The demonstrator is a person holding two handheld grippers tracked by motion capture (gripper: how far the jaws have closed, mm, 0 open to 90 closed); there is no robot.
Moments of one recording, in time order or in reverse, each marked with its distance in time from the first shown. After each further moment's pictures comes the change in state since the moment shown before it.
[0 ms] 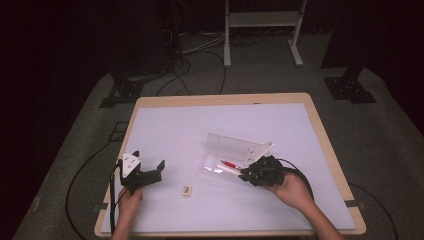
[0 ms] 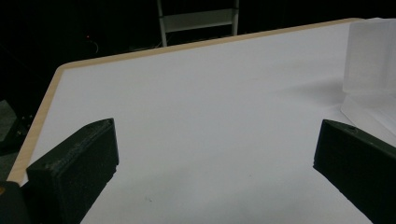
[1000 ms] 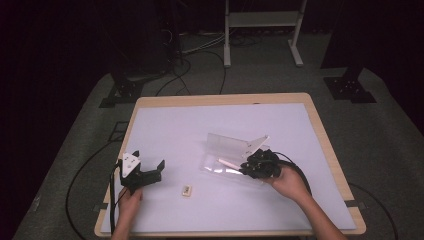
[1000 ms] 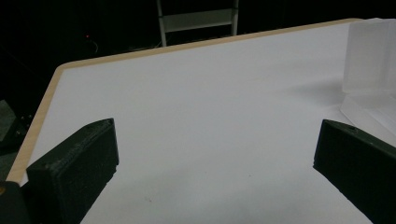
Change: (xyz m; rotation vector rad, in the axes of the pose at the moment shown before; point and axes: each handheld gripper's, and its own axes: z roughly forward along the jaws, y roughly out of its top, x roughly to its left) left arm 0.000 0.000 0.000 0.001 -0.003 -0.001; right arm -0.026 -0.001 0.021 0.041 -0.014 0.024
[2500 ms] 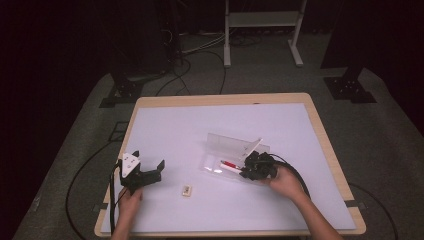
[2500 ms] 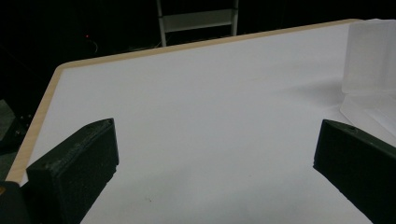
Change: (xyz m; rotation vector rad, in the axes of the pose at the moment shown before) left arm 0.000 0.000 0.000 0.000 0.000 -0.003; right arm -0.011 -0.013 0.036 0.090 0.031 0.032
